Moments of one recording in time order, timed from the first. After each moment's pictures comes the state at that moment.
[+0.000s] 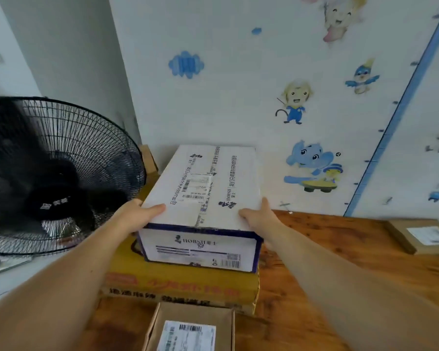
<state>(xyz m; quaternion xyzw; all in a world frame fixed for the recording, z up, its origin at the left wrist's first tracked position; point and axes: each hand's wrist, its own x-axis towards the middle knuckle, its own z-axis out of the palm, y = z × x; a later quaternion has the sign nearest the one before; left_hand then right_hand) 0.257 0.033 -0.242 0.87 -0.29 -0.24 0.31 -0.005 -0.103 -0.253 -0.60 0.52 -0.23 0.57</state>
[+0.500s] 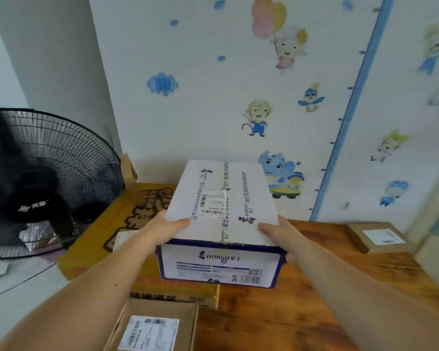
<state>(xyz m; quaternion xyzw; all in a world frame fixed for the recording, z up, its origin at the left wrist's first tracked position) 0.108 0.021 -0.239 0.75 -0.34 -0.37 0.43 -0.155 -0.104 -0.248 -0.54 0.55 -0.24 0.59</state>
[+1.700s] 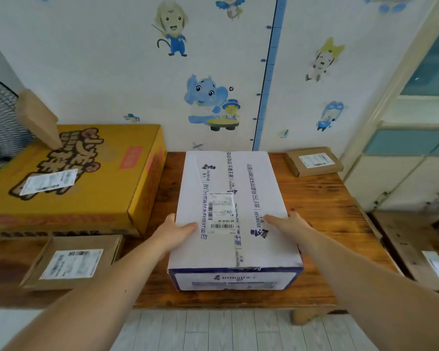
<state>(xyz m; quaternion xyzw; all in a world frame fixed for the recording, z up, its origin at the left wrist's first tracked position) -0.145 -0.002 -0.369 0.80 -0.32 -0.42 0.30 -0.423 -0.113 -0.353 -0.51 0.70 -0.12 0.49</state>
